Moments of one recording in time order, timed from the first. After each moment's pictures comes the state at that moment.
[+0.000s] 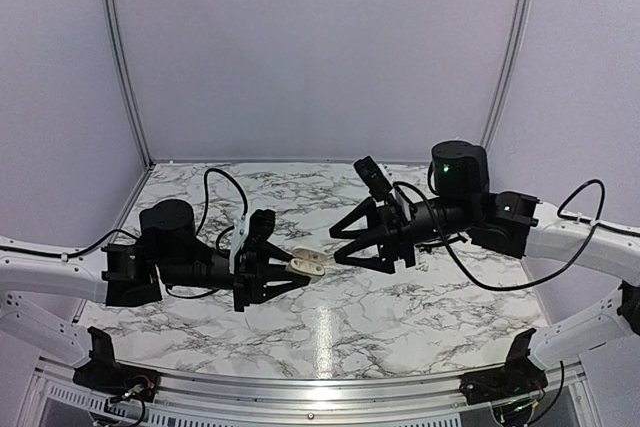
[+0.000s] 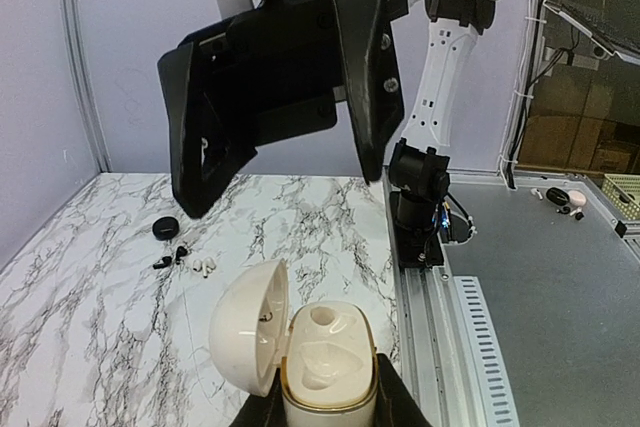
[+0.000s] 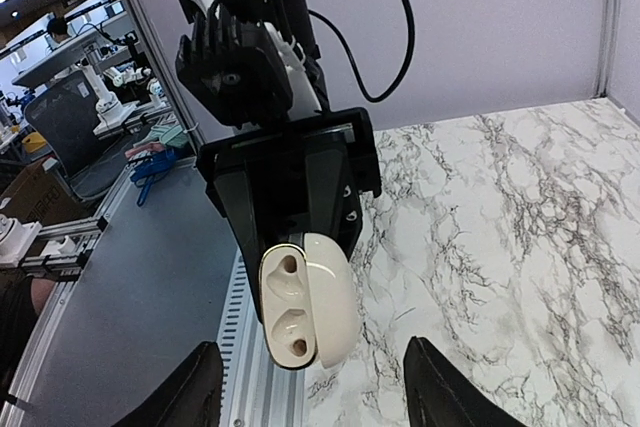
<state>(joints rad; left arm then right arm) -1.12 1.19 0.67 0.39 0.38 0.04 0.89 1.20 0.98 -0.07 -0.78 0.04</state>
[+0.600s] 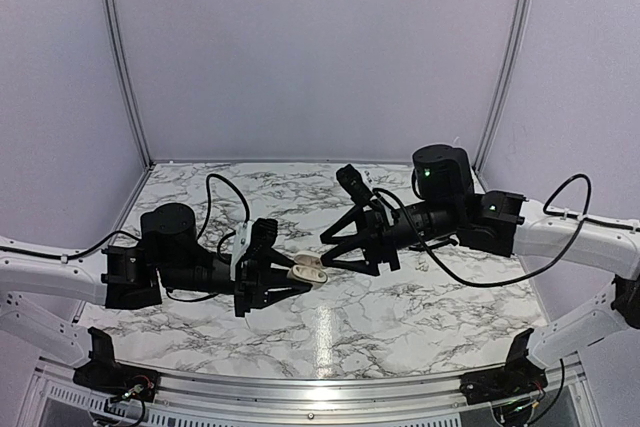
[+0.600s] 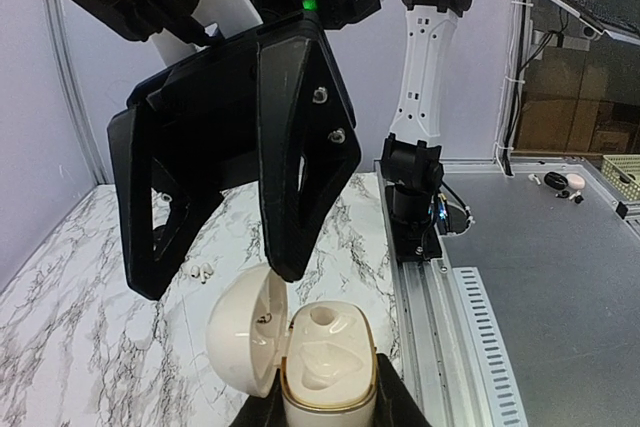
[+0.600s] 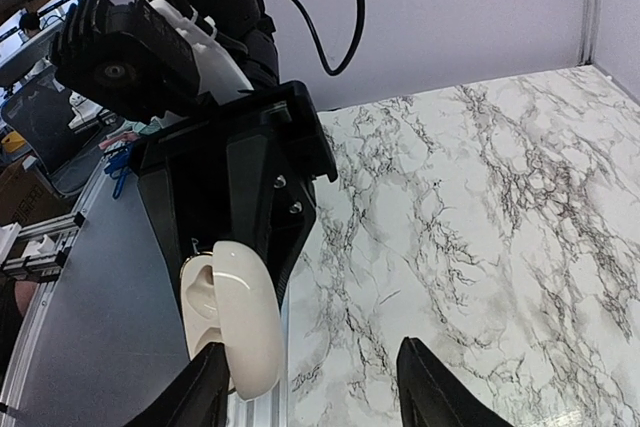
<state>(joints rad) -1.15 1.19 0.67 0.39 0.37 0.10 0.93 1.28 1.02 -0.12 -0.69 0.02</state>
